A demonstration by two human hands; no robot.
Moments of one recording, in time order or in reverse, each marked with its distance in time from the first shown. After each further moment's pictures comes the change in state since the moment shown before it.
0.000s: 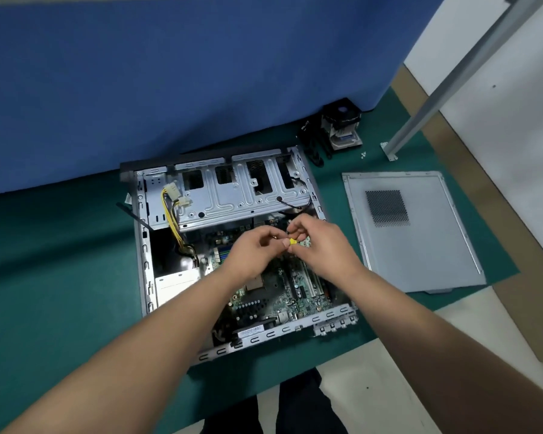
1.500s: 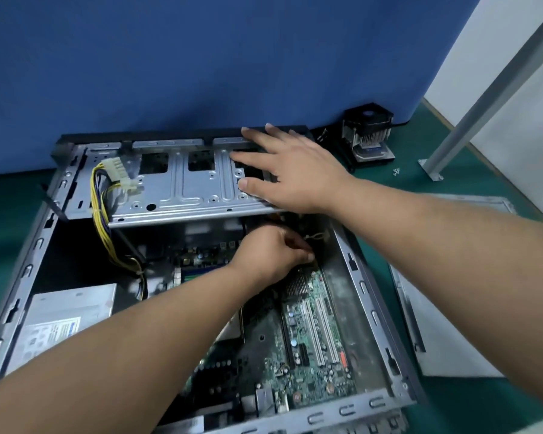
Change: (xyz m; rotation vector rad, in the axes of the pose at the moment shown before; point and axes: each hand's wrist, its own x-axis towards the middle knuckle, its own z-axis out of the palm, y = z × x) left_hand 0.106 -0.037 0.050 0.501 0.188 0.151; right_hand 0.160 0.025 0.000 -0.571 0.007 -0.536
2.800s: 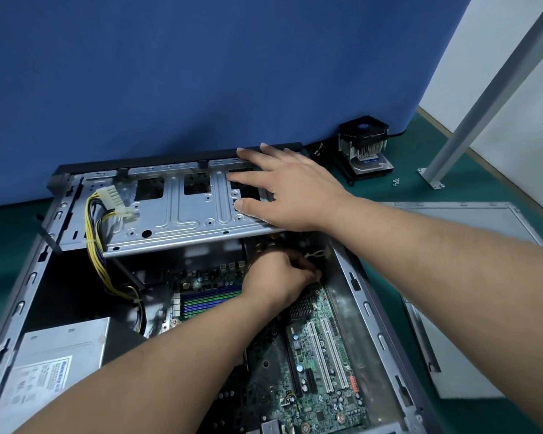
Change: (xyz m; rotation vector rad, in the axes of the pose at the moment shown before) left_hand 0.005 0.006 0.019 -0.056 0.032 -0.127; right_hand -0.001 -0.002 -0.002 0.035 0.017 0.031
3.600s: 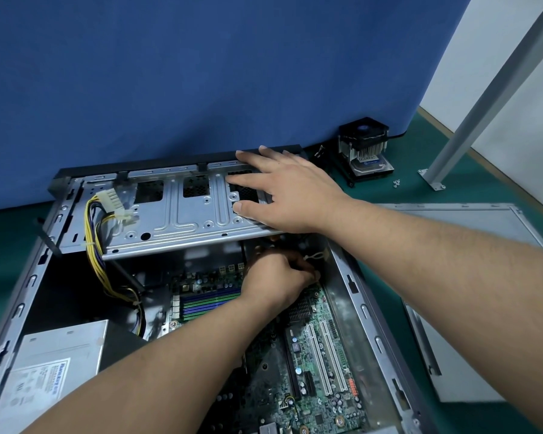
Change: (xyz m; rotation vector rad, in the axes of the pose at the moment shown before) left_hand -0.001 0.002 -0.002 0.012 0.008 -0.002; right_hand 0.000 -0.001 -0.001 0.009 0.001 0.000
